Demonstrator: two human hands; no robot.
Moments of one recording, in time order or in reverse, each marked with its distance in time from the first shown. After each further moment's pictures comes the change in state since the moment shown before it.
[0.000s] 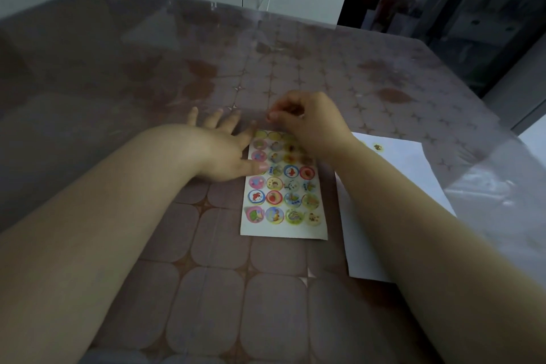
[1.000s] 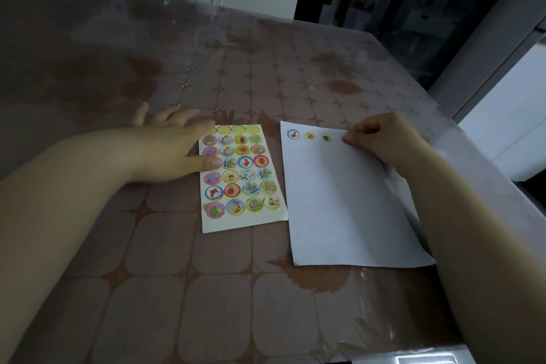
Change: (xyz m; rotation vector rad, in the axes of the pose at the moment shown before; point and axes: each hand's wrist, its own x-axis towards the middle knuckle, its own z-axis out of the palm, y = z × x) left_hand 0.007 0.002 0.003 -0.091 0.170 0.075; right_hand -0.068 0.091 -0.114 -0.050 0.126 0.584
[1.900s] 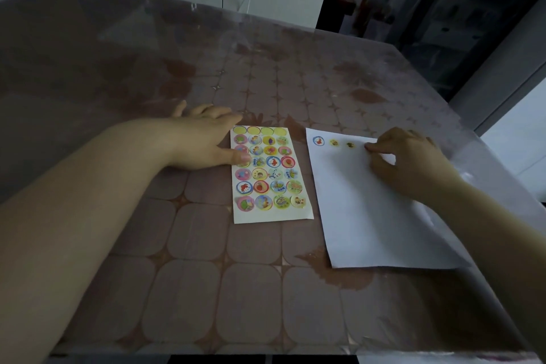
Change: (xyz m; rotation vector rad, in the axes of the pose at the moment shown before) left_hand -0.002 -0.007 -0.007 -0.070 -0.018 0.048; right_hand -0.030 0.002 0.003 -0.677 0.020 -0.385
